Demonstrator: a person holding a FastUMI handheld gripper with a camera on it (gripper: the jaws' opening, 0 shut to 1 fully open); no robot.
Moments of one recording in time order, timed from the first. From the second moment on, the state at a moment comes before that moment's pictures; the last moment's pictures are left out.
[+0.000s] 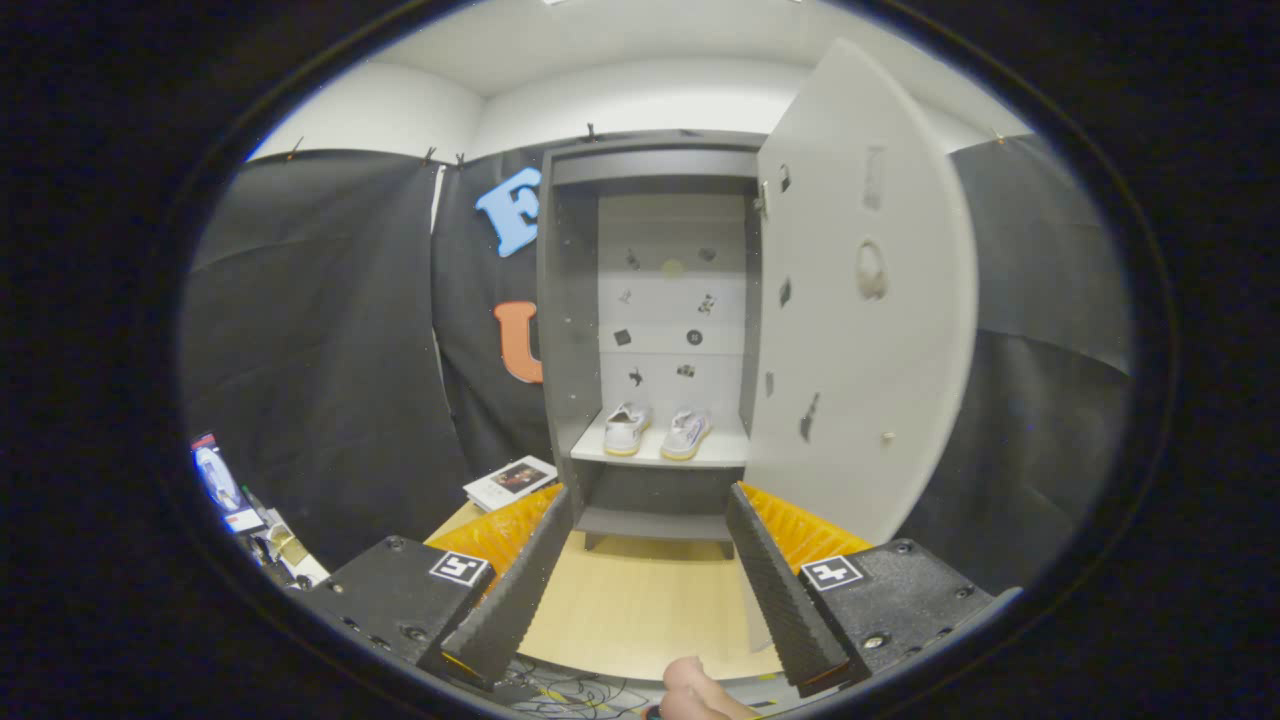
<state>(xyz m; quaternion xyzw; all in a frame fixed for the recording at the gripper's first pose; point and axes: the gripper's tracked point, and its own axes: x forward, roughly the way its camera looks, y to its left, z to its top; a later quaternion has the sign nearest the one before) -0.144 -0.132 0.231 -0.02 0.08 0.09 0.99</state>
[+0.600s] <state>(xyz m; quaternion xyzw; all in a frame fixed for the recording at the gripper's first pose) -0.146 -0.306 0.264 -0.06 0.03 0.06 1.00</state>
